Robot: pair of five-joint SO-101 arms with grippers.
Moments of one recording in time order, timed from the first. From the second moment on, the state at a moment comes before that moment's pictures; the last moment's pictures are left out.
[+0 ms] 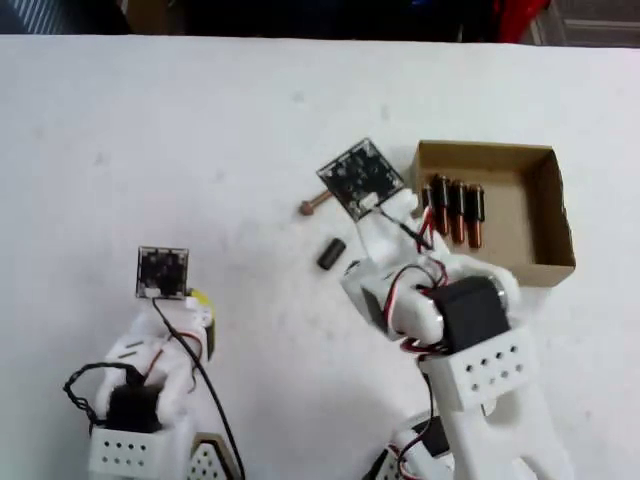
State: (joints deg) left arm -1.5 -104.5 97.1 61.5 4.2; right arm -25.9 -46.3 26.5 85.2 16.2
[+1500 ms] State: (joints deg) left arm -1.5 -104.5 97.1 63.7 4.2; right arm -27.0 -7.6 40.2 34.1 -54.2
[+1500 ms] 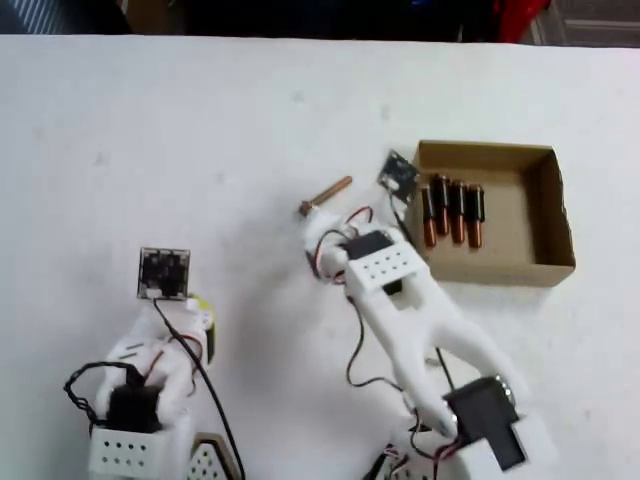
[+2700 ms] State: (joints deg) left arm -1.5 -104.5 97.1 63.7 4.2; right arm -28.8 -0.1 40.1 30.6 -39.7
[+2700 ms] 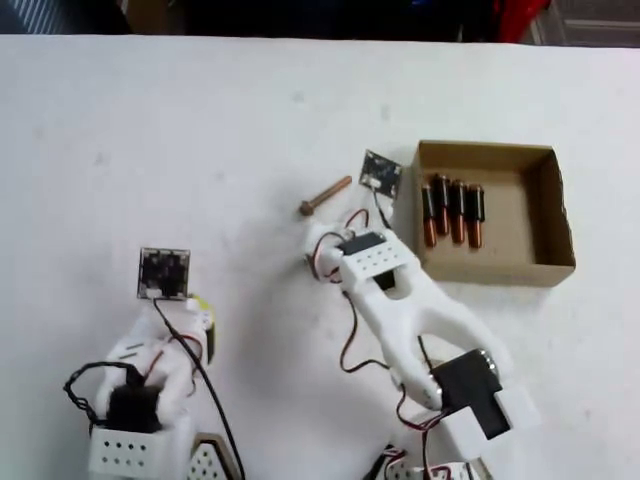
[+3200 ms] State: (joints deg) left arm -1.5 -104.5 97.1 63.7 4.2; right arm -30.2 0.7 40.2 29.3 -39.3
